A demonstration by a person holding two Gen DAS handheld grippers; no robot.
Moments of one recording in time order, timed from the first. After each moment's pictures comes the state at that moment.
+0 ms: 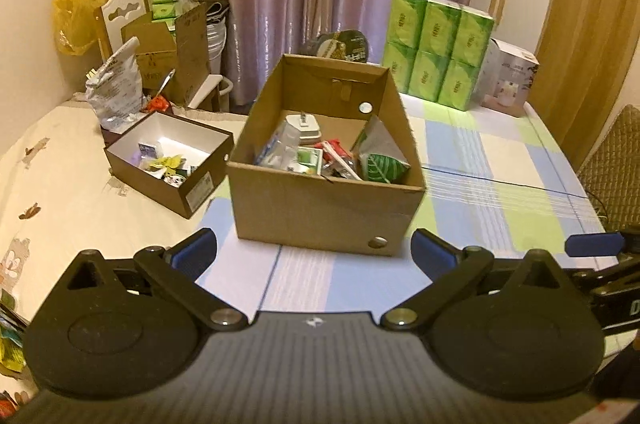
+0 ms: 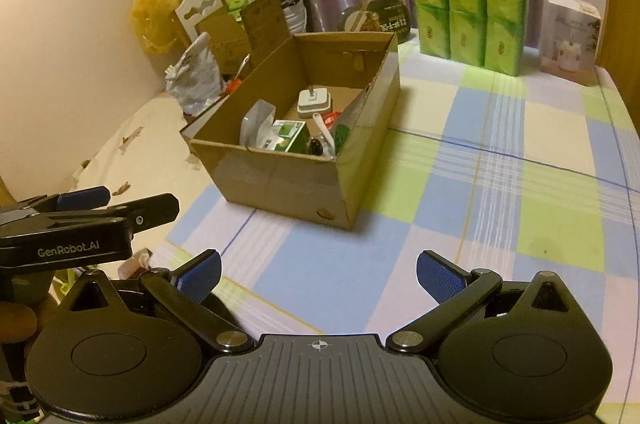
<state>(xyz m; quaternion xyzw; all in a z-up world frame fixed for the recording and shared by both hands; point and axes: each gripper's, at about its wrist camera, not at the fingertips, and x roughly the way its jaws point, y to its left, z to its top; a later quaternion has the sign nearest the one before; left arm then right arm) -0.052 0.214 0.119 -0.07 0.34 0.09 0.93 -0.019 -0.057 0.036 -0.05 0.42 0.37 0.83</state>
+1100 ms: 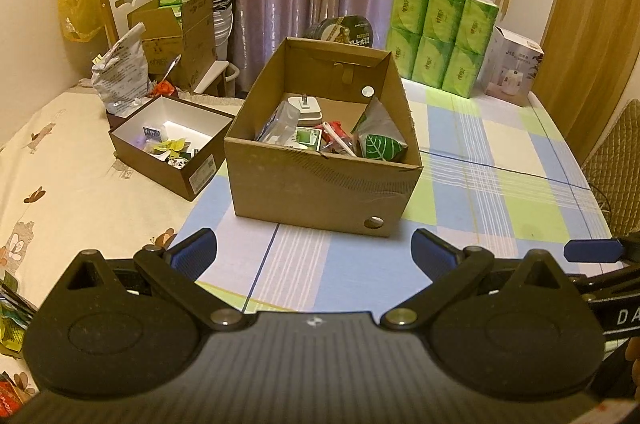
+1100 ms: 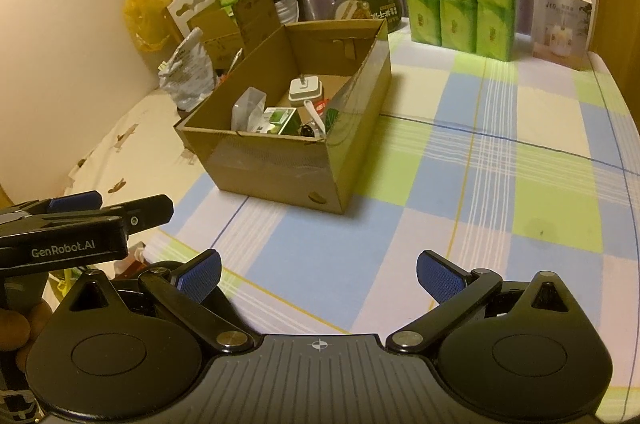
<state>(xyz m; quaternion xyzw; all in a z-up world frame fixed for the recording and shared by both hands) -0.059 0.203 0.111 -0.08 0.36 0.11 0.92 -0.023 -0.062 0.026 -0.05 0.43 0.36 0.83</state>
